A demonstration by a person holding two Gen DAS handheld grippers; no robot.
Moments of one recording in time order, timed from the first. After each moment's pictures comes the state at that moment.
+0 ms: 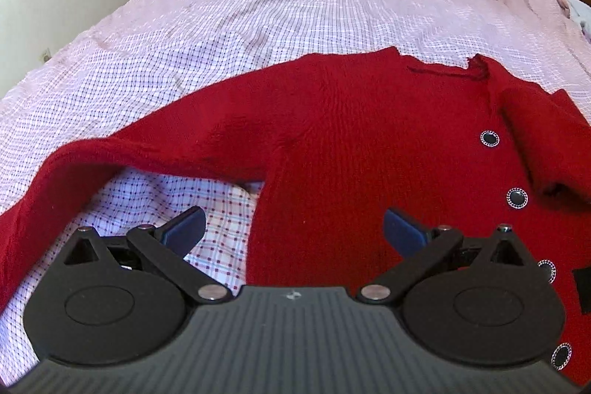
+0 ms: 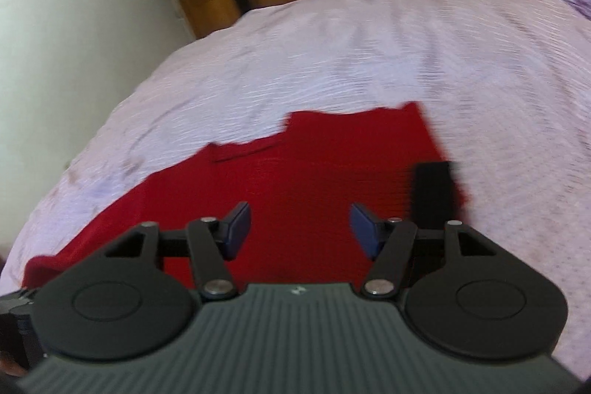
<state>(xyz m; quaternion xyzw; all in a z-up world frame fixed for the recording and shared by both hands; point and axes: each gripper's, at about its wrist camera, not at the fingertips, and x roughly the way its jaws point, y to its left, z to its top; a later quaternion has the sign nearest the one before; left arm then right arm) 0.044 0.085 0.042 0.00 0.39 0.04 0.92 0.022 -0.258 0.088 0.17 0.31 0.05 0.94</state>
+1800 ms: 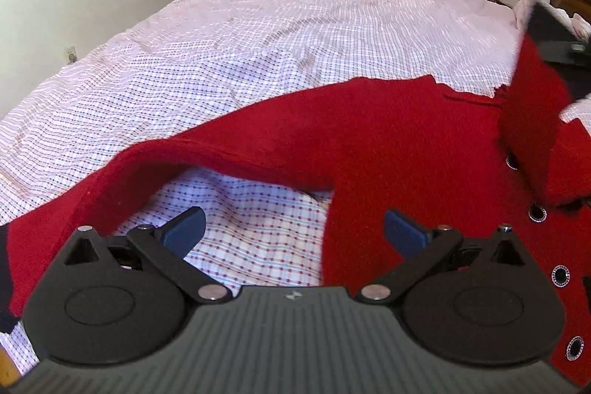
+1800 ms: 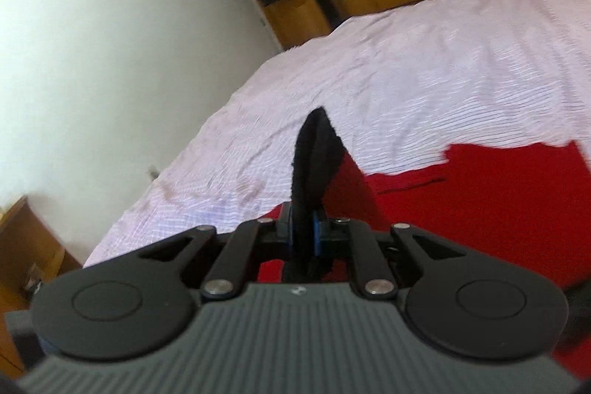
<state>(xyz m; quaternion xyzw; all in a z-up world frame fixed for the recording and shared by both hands) 0.019 0.129 0.057 -0.02 0.36 0.07 0.93 0.074 -0.141 0.133 0.20 0.27 0.20 0.92</state>
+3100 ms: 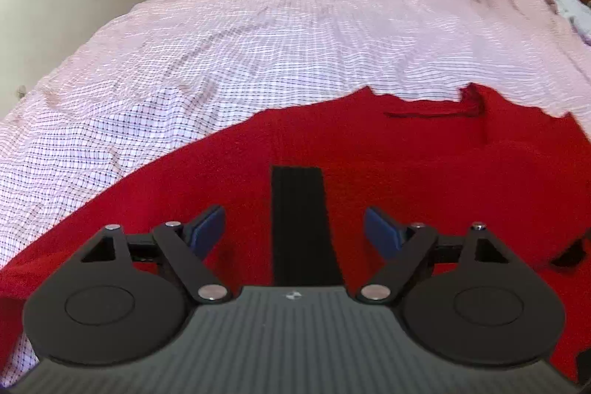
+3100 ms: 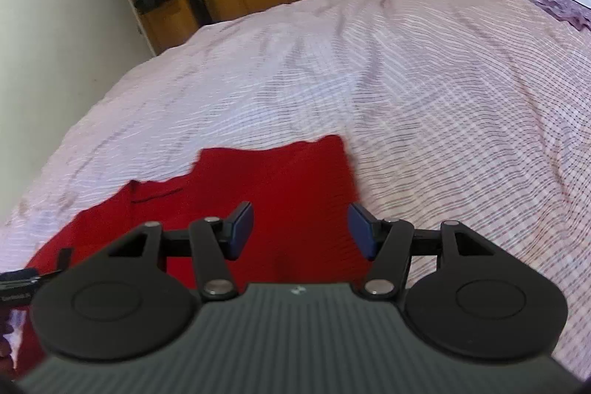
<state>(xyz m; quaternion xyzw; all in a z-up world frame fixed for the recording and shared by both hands) 0.131 0.055 0.045 0.03 0.37 0.01 0.93 0.080 -0.306 0.069 0.17 0.30 -0.01 0.94</state>
